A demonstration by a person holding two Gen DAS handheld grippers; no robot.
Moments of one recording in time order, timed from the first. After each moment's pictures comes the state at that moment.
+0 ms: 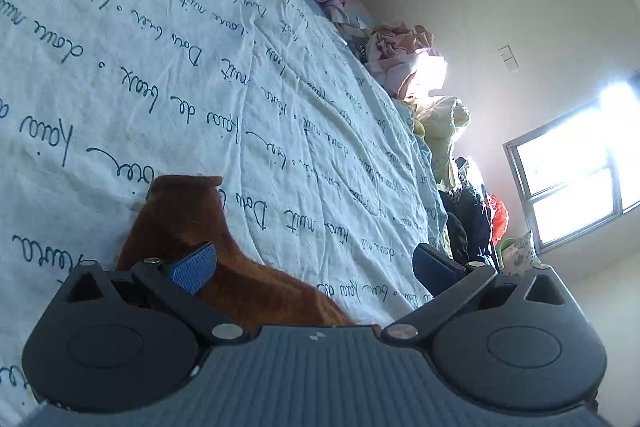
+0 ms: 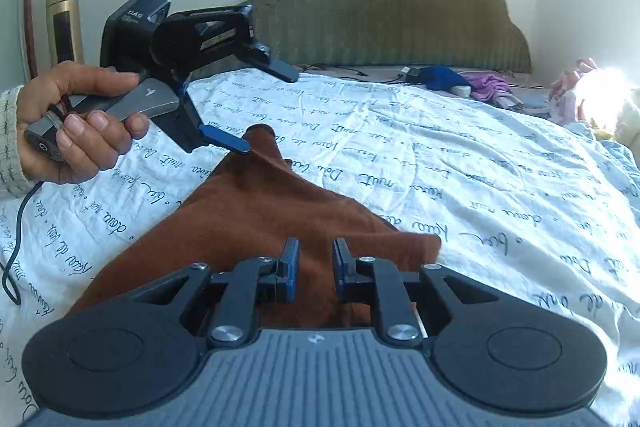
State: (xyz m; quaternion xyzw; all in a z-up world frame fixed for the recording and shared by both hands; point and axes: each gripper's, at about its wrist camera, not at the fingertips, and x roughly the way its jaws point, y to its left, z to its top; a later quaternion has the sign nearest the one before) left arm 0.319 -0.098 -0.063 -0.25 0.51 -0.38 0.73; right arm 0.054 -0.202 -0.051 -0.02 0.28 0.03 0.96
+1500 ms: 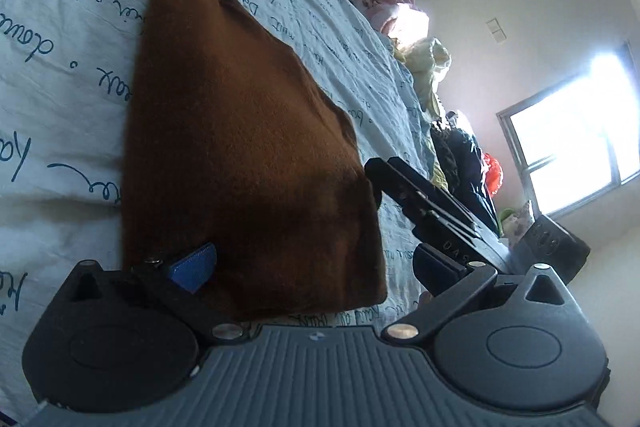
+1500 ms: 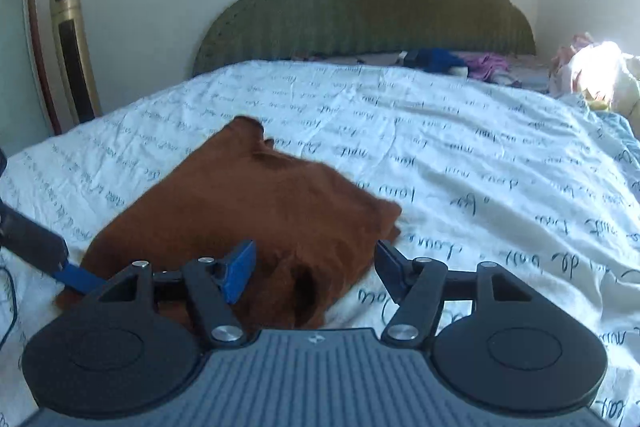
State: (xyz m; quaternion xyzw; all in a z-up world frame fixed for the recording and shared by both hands) left arm 0.073 -0.056 -0.090 -0.25 0.49 -0.38 0.74; right arm -0.006 -0.248 -0.050 0.04 0.26 0.04 0.96
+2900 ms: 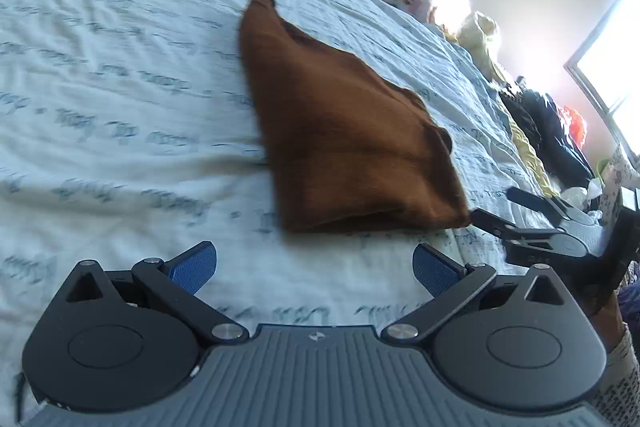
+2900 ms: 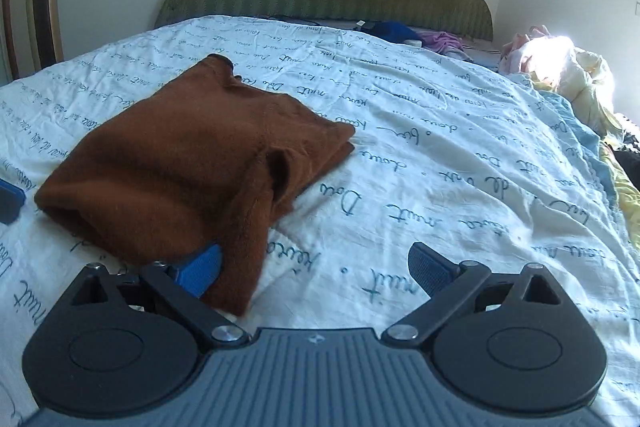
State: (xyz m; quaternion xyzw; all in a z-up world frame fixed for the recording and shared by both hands) left arm -0.013 0.043 -0.048 -0.08 0.45 -0.29 0.84; right arm -0.092 -0.241 -0.064 -0.03 0.33 -0.04 0.94
